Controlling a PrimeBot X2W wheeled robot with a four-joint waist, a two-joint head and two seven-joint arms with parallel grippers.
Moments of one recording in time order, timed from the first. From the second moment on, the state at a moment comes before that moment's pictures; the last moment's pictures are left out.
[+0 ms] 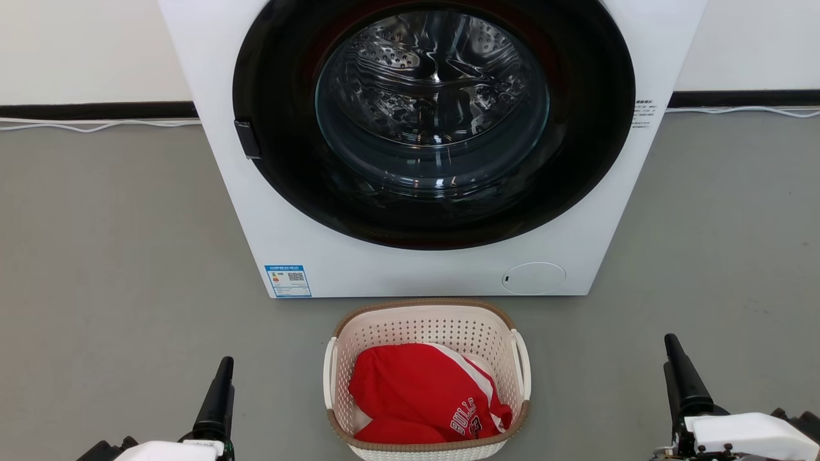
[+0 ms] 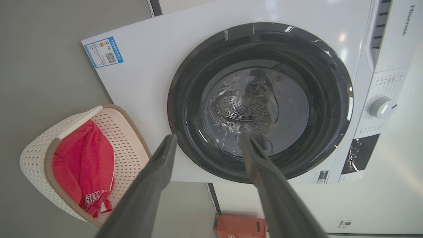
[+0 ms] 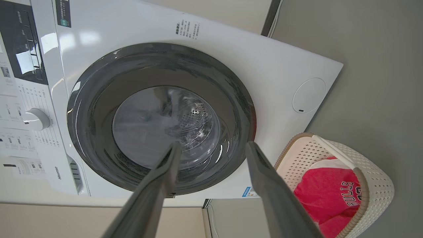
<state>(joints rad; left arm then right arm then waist) 0.01 0.03 0.06 0.33 -1.42 -0.12 0.03 0.00 -0.04 -0.12 0.29 1.34 0.12 0.04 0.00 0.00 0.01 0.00</state>
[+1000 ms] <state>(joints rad) 0.00 0.03 0.02 0.30 -0.92 -0.06 -0.05 -0.01 -0.08 -0.05 0.24 0.84 0.12 -0.05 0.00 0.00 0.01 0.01</state>
